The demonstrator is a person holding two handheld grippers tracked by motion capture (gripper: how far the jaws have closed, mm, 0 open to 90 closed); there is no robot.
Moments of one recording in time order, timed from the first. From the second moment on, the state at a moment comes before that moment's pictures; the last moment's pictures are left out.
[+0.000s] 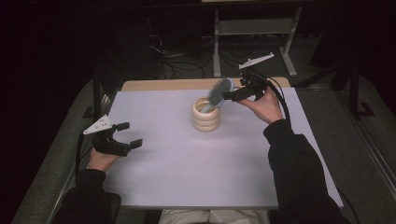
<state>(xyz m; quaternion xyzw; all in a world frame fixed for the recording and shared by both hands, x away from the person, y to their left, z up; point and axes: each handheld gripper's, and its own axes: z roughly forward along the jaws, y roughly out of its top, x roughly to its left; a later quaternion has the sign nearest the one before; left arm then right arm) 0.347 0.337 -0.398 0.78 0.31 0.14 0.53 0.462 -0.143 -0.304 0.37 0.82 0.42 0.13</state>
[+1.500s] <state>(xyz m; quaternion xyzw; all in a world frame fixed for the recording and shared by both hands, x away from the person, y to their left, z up) 0.344 0.335 -0.401 0.79 0.32 0.14 0.51 0.393 -0.208 -0.331 0.35 0.81 0.46 0.13</state>
